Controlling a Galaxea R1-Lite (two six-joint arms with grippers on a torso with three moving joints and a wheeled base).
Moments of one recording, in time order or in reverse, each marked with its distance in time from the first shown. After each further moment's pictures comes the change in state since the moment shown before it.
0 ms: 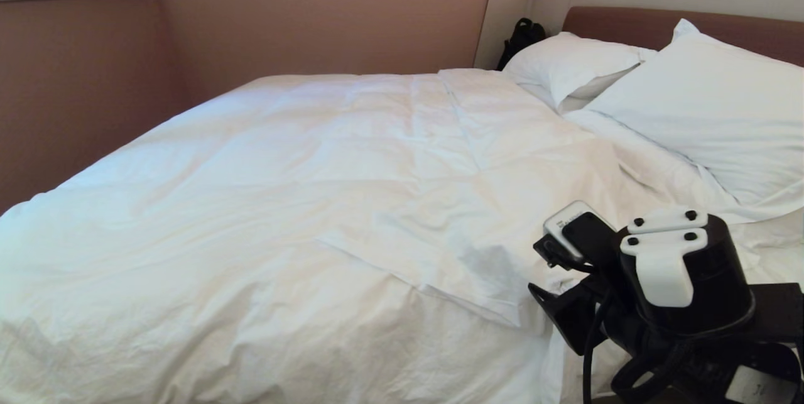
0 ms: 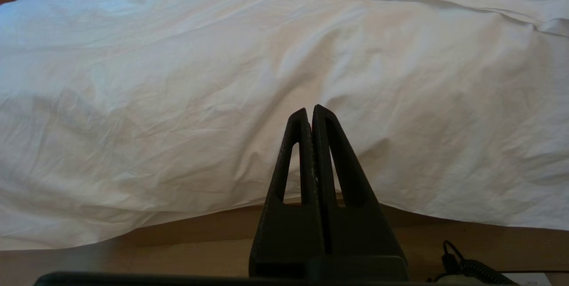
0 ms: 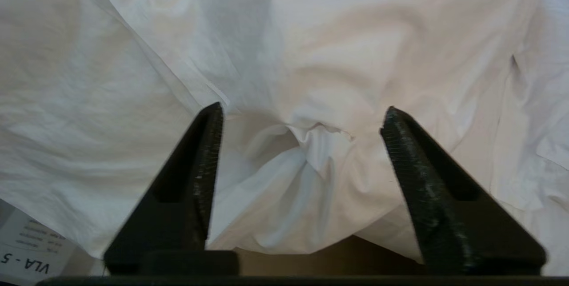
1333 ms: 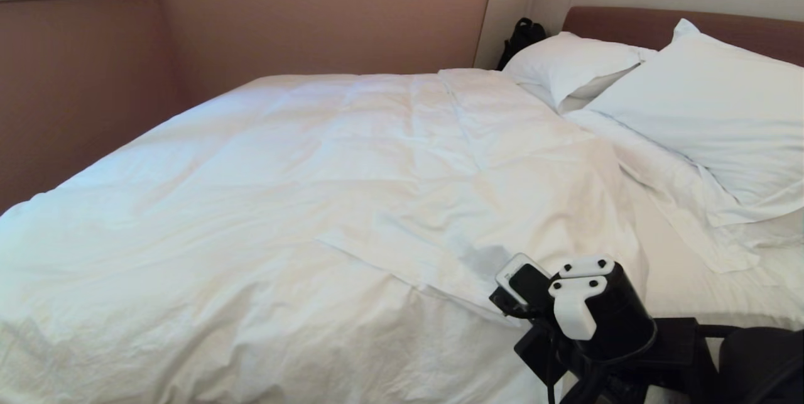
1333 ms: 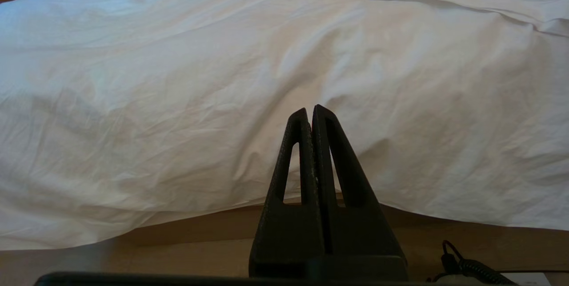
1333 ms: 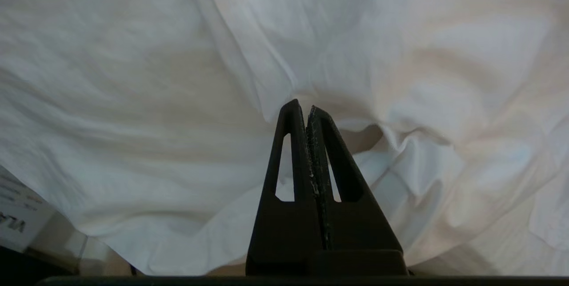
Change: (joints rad) left arm 0.000 0.000 0.000 0.000 0.000 0.000; right arm -0.011 0.185 0.110 -0.185 0.093 -0.102
